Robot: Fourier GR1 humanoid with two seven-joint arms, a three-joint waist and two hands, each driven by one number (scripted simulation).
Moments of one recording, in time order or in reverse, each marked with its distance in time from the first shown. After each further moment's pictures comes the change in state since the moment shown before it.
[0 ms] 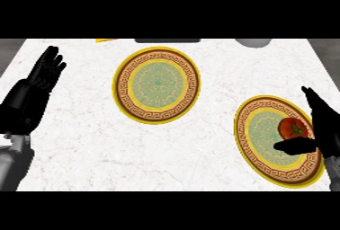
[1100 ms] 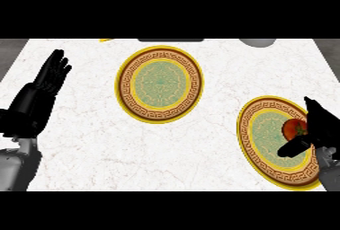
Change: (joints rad) left arm 0.019 -0.078 0.031 -0.017 -0.065 -0.040 -0.009; right arm -0.042 0.102 -0.062 0.045 0.099 0.314 0.295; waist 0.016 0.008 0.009
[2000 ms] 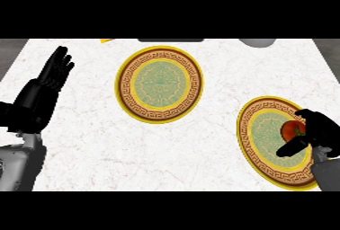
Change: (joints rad) left arm -0.034 -0.068 0.054 0.018 -0.070 -0.055 0.024; right arm 0.018 0.127 -0.137 0.226 0.153 0.002 -0.205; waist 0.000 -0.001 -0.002
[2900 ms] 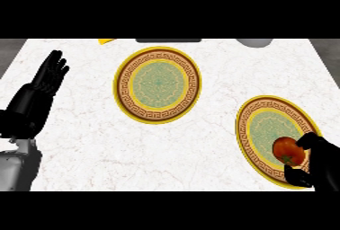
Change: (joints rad) left arm 0.040 -0.011 0.036 -0.034 -0.012 -0.033 0.004; right arm 0.303 -0.002 0.096 -0.485 0.295 -0.051 0.110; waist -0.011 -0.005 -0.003
